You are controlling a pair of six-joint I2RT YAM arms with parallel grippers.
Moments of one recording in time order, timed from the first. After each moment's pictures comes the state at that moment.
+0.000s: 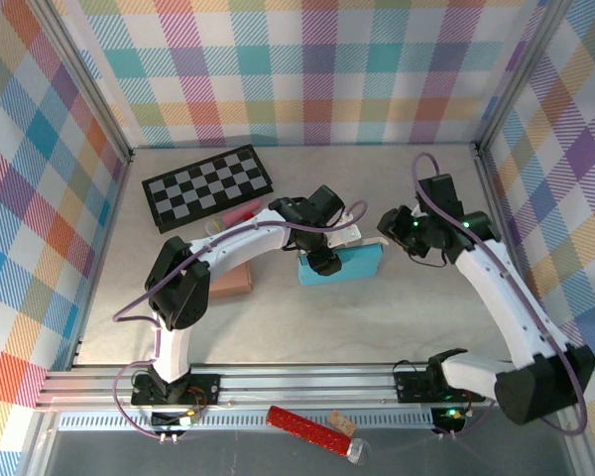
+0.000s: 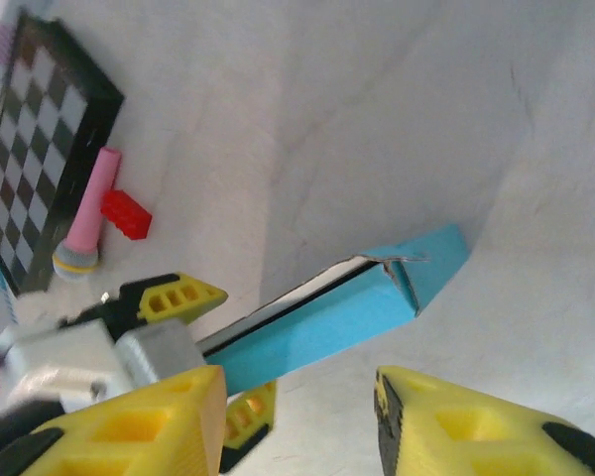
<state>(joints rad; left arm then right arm) -0.82 1.95 1.65 -0.84 0.16 0.41 0.31 1.15 1.19 -0.93 -0.16 0.76</state>
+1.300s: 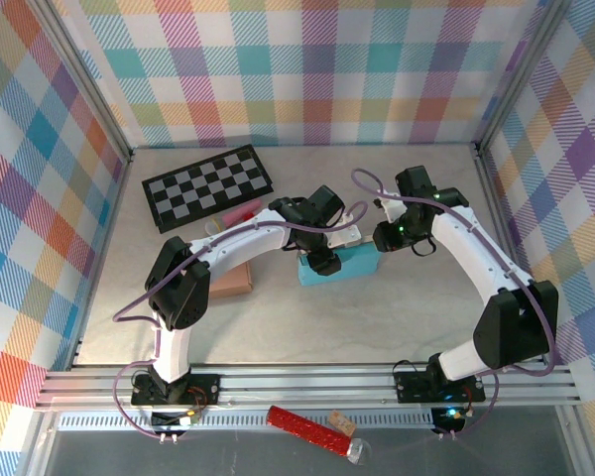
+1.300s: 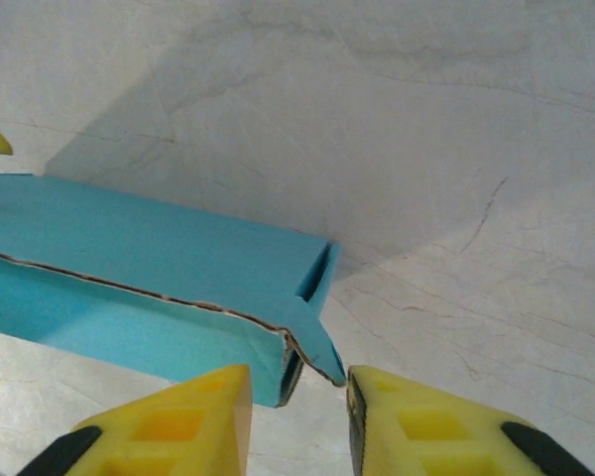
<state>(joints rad) -0.82 1.95 1.65 -0.84 0.16 0.42 0.29 1.47 1.26 -1.02 -0.17 -0.10</state>
